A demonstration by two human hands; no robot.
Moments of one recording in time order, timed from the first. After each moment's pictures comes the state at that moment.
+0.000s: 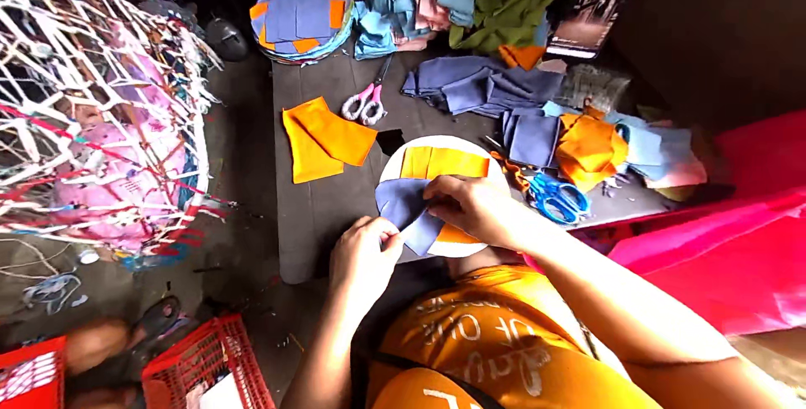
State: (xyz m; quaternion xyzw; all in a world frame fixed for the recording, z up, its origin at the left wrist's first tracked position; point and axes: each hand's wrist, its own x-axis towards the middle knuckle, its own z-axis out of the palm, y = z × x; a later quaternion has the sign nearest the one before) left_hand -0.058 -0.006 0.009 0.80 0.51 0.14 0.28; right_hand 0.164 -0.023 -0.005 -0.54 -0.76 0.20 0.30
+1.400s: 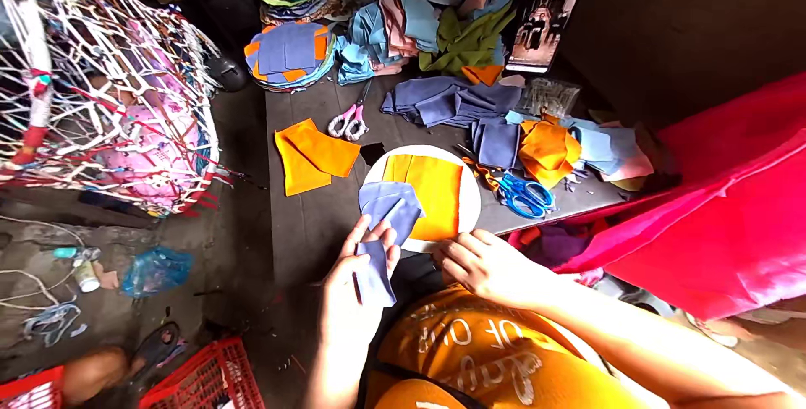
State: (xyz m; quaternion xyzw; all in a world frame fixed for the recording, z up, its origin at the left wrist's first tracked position) left_hand -0.054 -0.050 0.015 0.21 0.28 0.48 0.81; right_hand 0.167 -0.100 -0.045 -0.40 -0.86 -0.21 0.23
